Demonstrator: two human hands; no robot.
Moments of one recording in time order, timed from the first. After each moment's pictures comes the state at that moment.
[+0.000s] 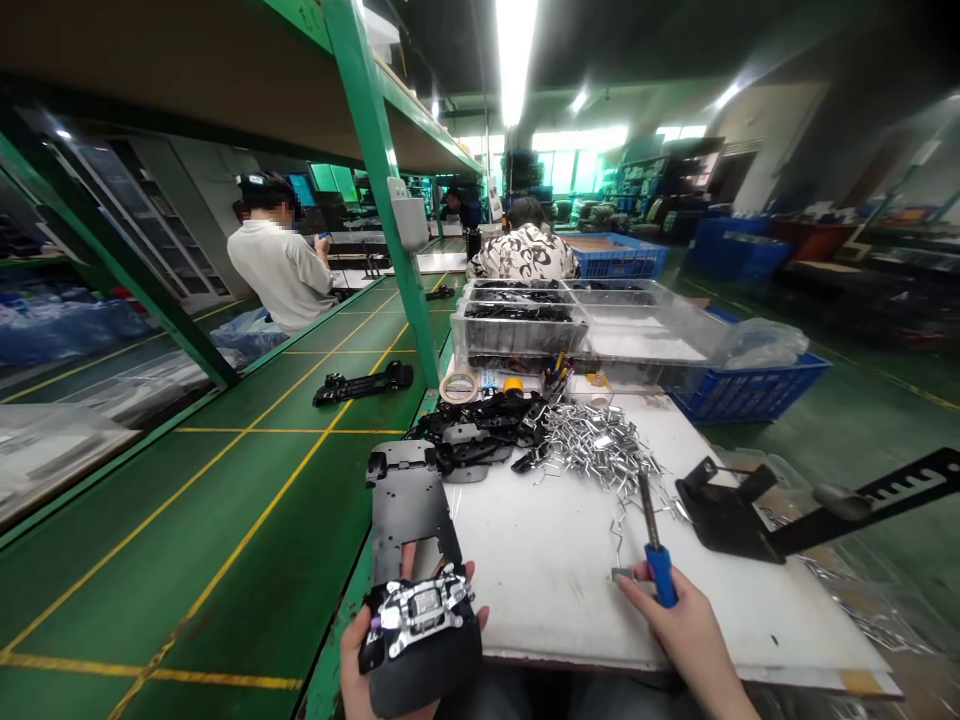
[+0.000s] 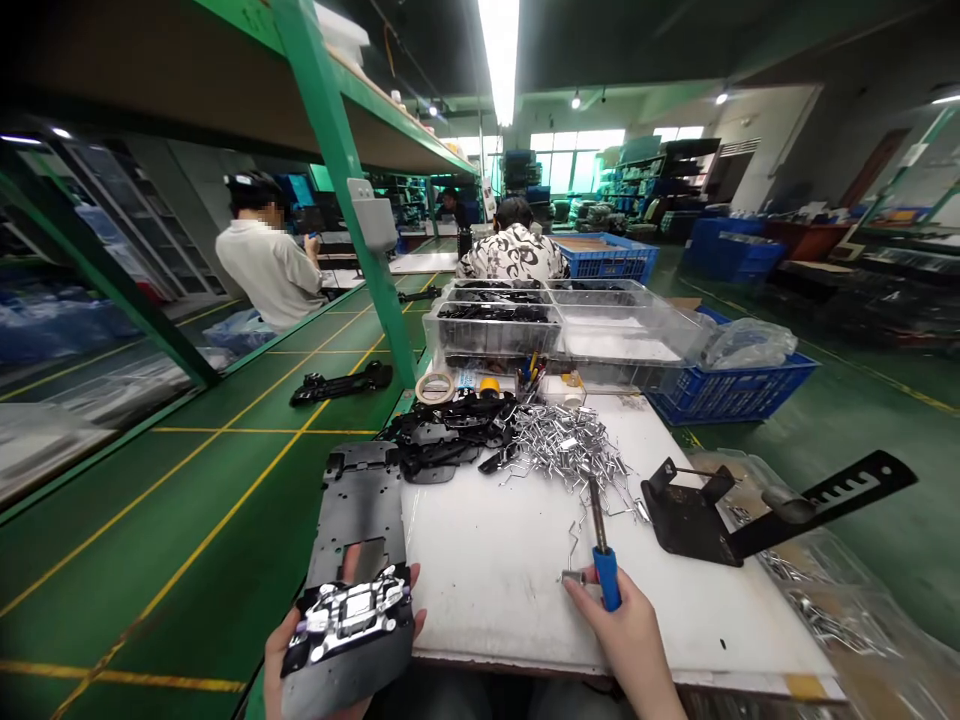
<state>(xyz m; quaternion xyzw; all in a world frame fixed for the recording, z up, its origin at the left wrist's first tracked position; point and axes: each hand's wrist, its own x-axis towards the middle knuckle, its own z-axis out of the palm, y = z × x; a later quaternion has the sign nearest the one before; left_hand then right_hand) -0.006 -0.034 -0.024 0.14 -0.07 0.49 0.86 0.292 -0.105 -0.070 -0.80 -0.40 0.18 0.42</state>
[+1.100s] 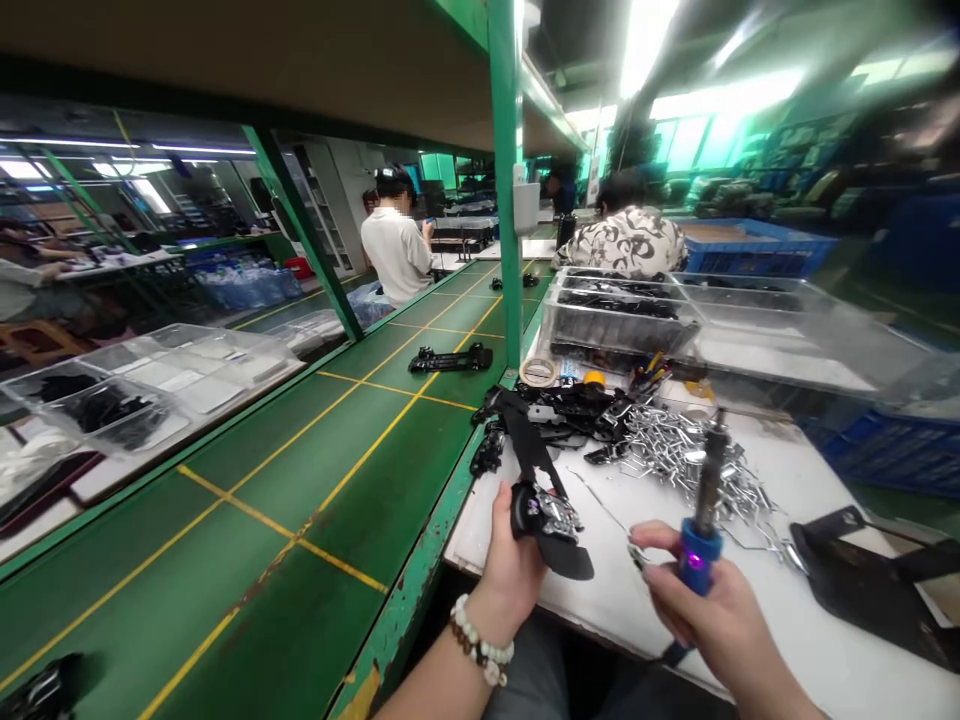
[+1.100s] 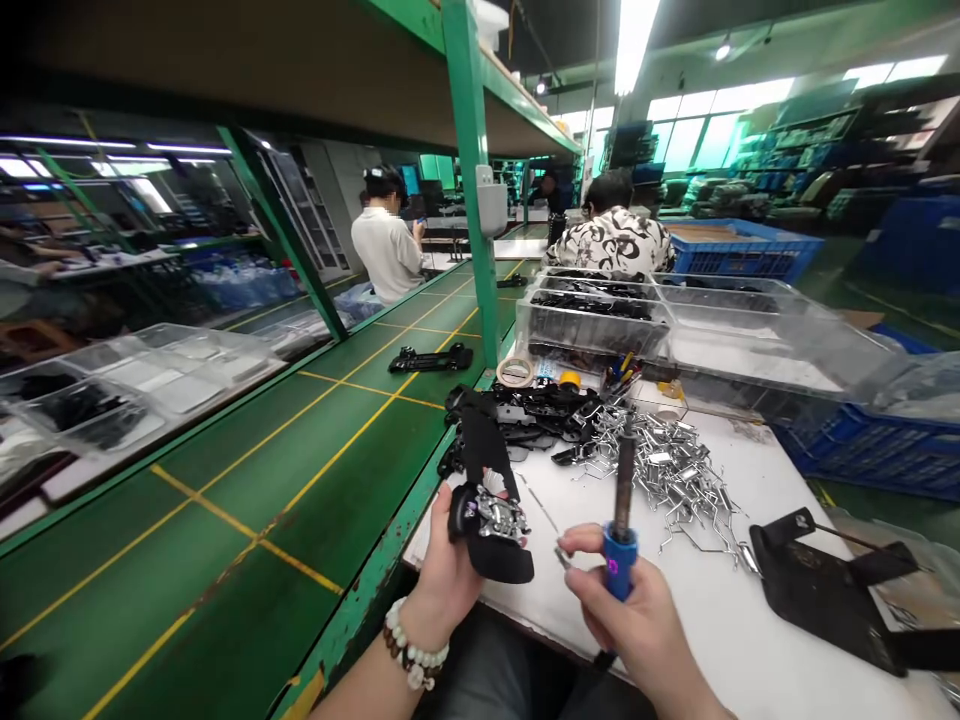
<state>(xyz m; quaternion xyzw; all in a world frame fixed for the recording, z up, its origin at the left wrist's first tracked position) 0.052 -0.023 0.032 0.10 0.28 0.53 0.80 0.225 -0.082 0.036 -0.50 -0.42 0.53 0.55</state>
